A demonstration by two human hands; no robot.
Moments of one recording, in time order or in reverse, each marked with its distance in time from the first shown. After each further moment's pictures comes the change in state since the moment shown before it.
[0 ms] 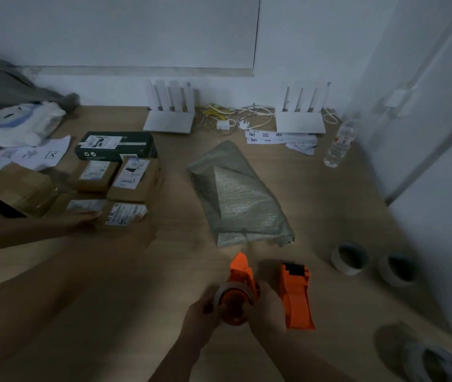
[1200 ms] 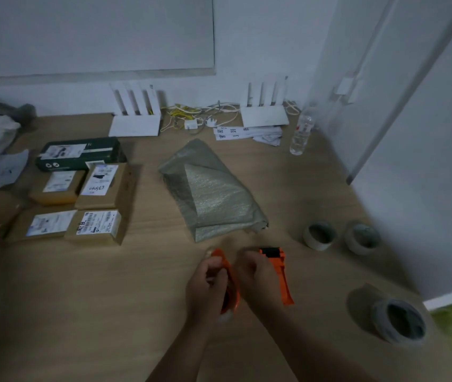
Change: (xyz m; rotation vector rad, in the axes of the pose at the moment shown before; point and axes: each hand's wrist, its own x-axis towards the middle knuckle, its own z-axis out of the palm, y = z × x) left_hand -0.022 0.063 0.034 -0.018 0.187 0.365; right_hand -0.009 -0.013 -0.036 0.263 0.178 -0.102
